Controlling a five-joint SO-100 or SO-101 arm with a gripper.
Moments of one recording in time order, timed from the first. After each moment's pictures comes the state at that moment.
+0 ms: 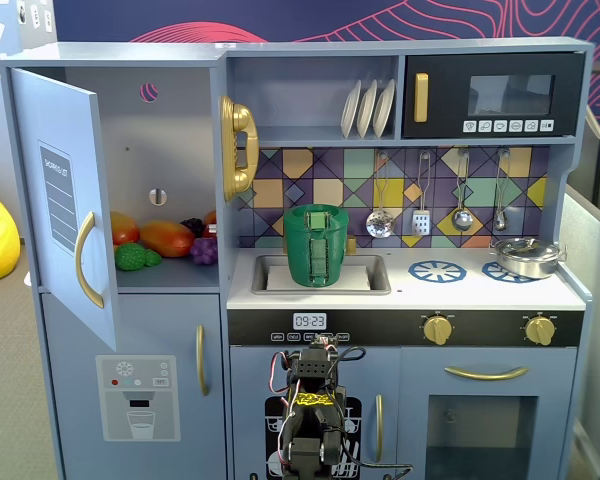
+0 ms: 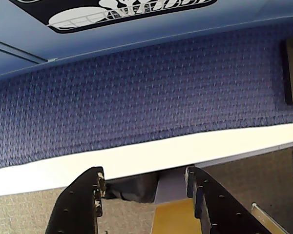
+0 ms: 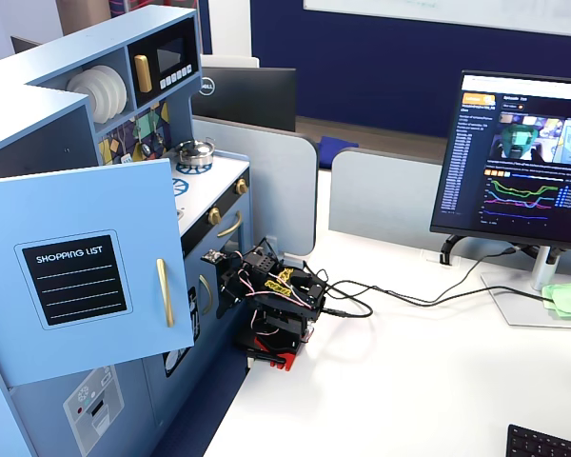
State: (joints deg) arm 3.2 182.3 171.7 77.3 -88.0
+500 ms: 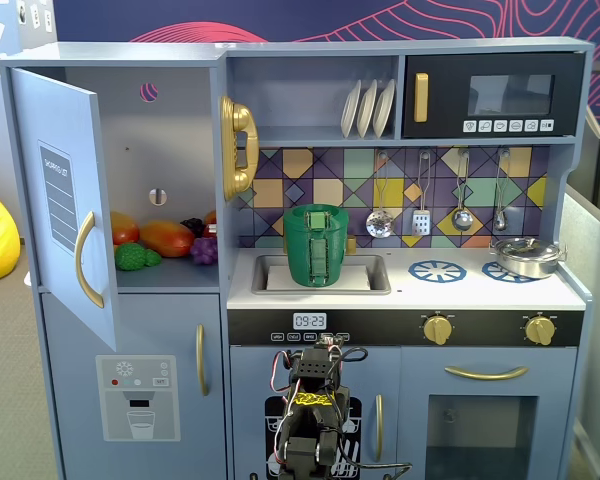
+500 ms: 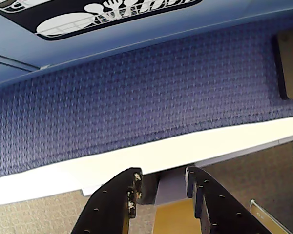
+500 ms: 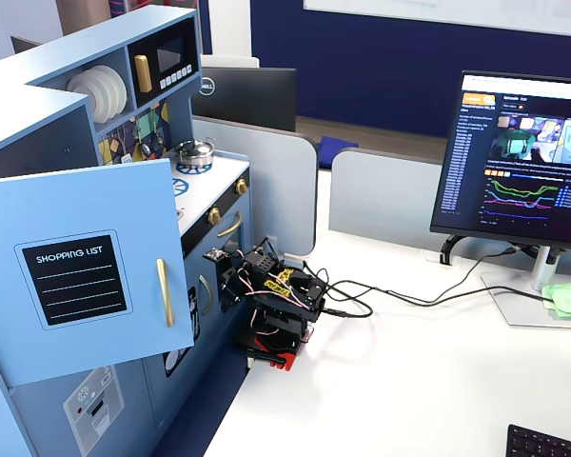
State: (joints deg) arm 6.1 182.3 171.7 77.3 -88.0
